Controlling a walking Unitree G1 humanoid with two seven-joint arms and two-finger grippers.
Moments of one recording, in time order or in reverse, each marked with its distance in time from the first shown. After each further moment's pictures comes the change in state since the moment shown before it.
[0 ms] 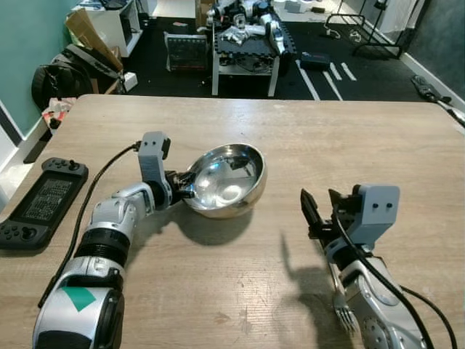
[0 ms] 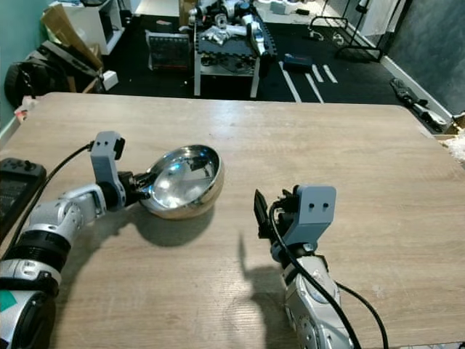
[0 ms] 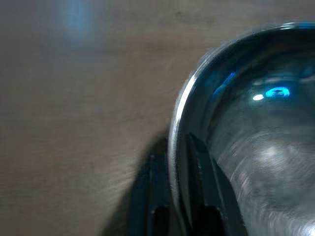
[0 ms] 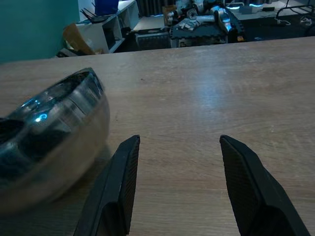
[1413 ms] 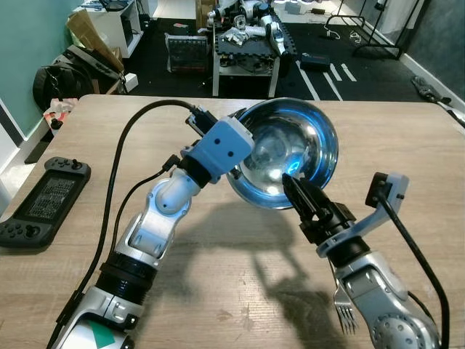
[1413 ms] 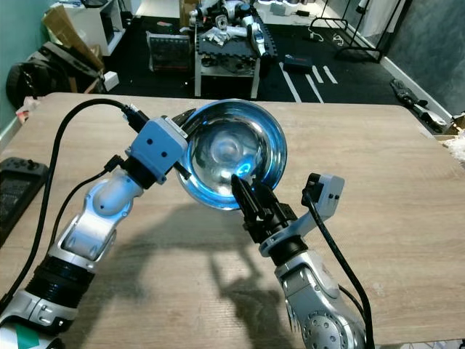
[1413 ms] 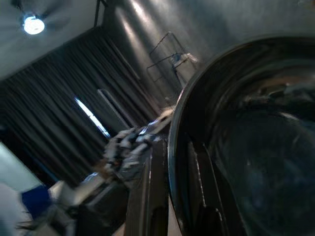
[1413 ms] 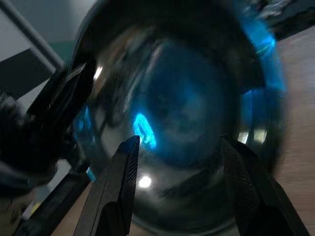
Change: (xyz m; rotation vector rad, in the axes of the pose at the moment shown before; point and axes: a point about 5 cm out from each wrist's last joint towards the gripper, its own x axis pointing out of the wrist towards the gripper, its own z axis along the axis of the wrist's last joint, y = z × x) left arm -0.024 -0.101 0.068 0.891 -0.721 0.011; right arm -0.004 0.018 0.029 0.483 -0.049 0.245
